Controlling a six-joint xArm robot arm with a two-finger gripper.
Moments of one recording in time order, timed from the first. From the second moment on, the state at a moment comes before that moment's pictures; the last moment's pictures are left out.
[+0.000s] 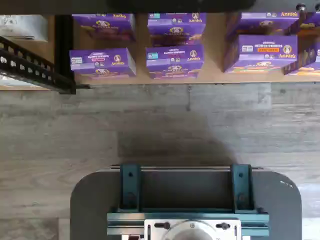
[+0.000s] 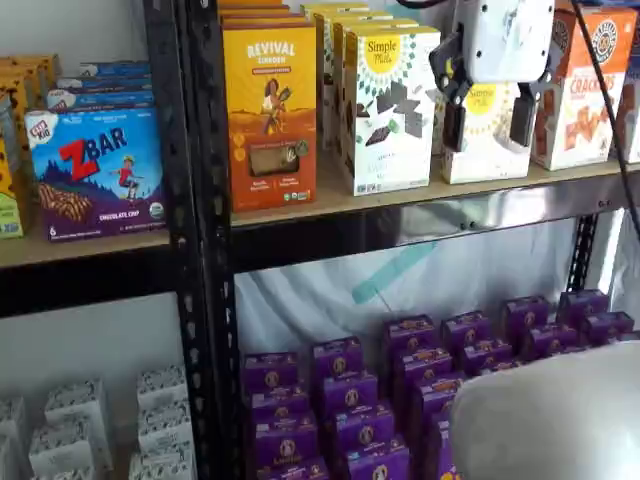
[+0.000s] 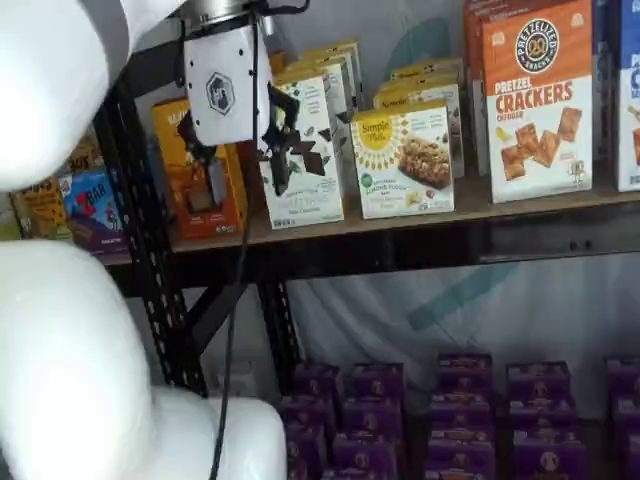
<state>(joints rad) 0.01 -0.85 -1.14 0.04 1.99 0.03</state>
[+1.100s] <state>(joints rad) -0.15 -0.77 -1.12 0.01 1.74 -0.14</state>
